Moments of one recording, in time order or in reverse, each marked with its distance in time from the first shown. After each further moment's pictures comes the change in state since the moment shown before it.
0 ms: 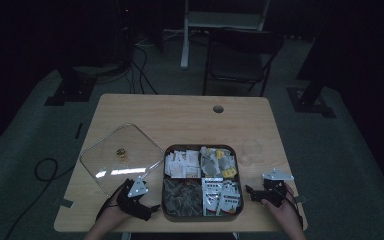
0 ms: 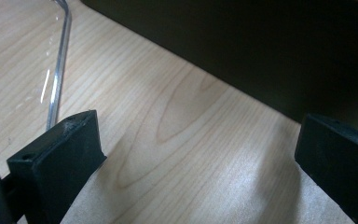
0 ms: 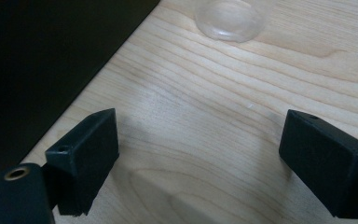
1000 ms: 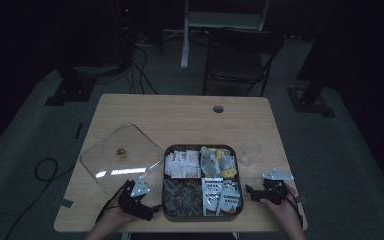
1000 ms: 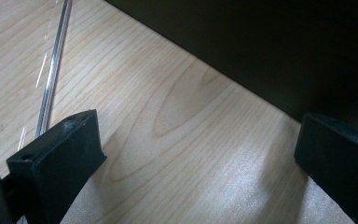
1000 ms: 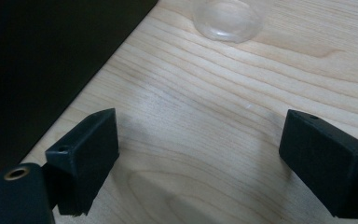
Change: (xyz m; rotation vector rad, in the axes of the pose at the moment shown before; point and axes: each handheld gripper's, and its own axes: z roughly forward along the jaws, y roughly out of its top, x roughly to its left) left arm -0.004 0.001 0.002 0.013 0.027 -0.050; right arm 0.000 0.001 0.000 0.001 -0.006 0.007
